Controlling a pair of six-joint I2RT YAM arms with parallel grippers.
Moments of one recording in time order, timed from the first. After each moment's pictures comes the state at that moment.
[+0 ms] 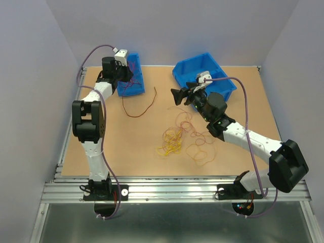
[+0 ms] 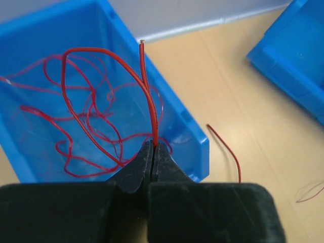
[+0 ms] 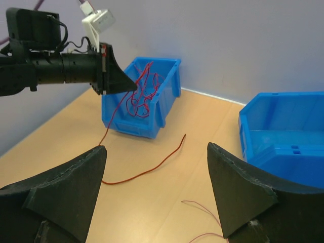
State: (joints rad) left arm -0.07 2.05 1.62 0.07 0.39 -0.01; right arm 0.65 1.37 0.90 0.61 0.08 0.13
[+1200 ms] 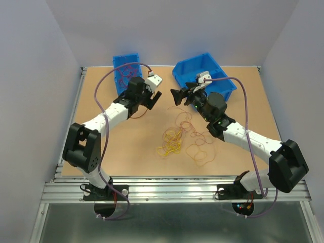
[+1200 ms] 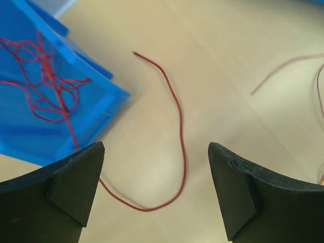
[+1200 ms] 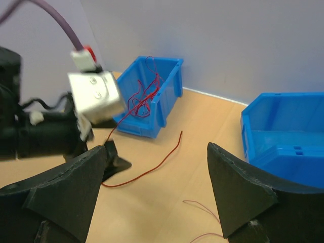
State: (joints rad) left arm -0.41 1.61 1.17 -0.06 -0.01 0.32; right arm 0.65 1.37 0.90 0.61 0.07 0.13
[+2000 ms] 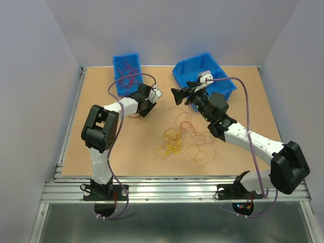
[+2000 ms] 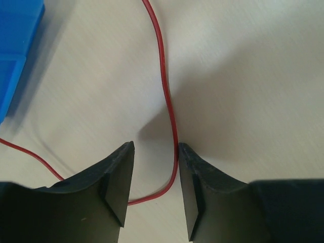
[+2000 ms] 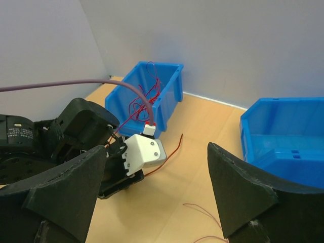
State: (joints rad) left arm -0.42 1.95 1.28 -0.30 -0.13 0.38; right arm 0.65 1.35 0.90 0.61 0.07 0.13
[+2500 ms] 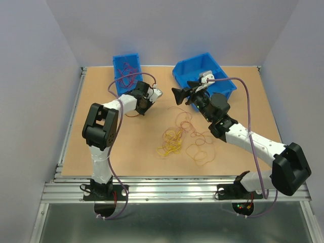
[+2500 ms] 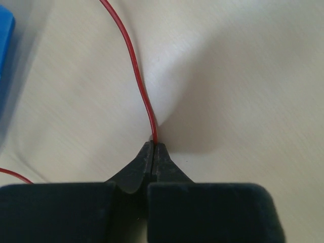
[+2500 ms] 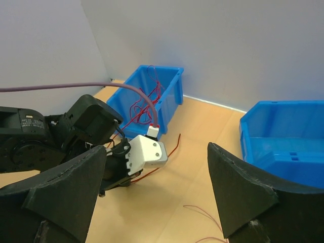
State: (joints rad) left arm -0.40 1.99 1.36 -0.39 0.00 0.42; right arm 0.65 1.33 0.90 0.61 0.07 0.13
